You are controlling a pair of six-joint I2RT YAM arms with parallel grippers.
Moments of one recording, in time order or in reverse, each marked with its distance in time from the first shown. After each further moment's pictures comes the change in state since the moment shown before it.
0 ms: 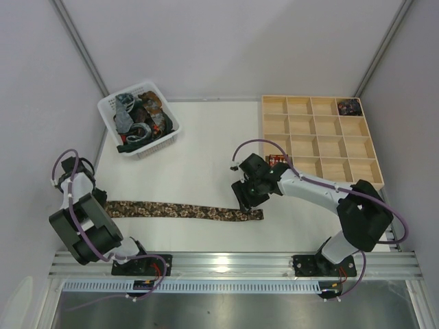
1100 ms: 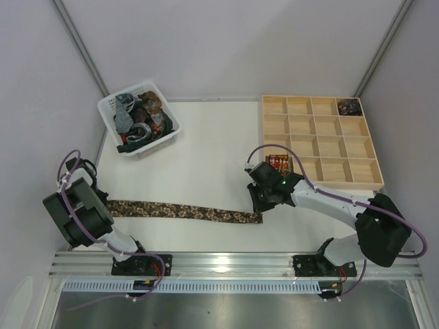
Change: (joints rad) left arm -0.002 0.175 0.028 0.026 -0.018 0.002; right arm -0.003 -0.156 -0.175 0.046 0.145 0.190
